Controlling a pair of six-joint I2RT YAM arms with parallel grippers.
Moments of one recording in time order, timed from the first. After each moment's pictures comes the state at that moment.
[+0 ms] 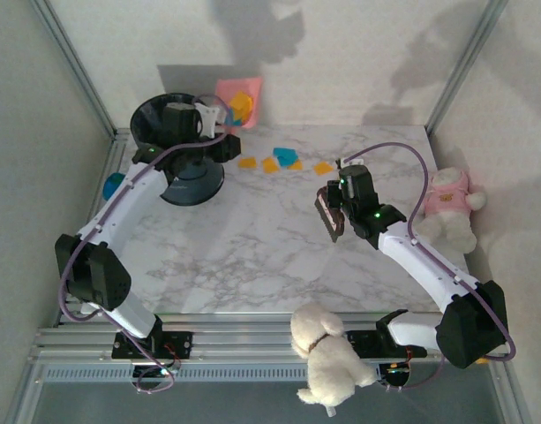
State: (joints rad) left arm -0.26 1.62 1.56 -0.48 0.47 -0.31; right arm 0.49 1.25 0.95 -0.29 0.29 0.25
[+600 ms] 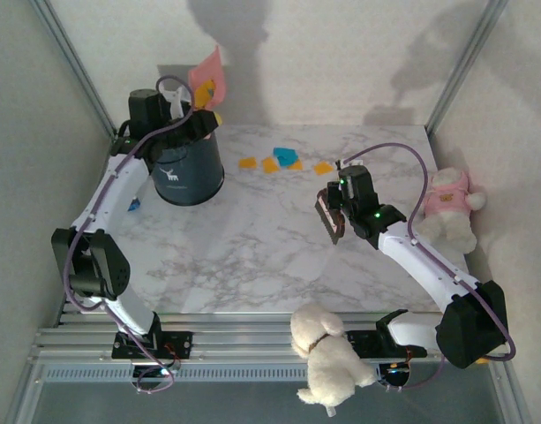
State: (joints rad) left arm -0.07 1.69 1.60 -0.30 0.75 -0.65; right arm 0.49 1.25 0.95 -0.31 0.29 0.25
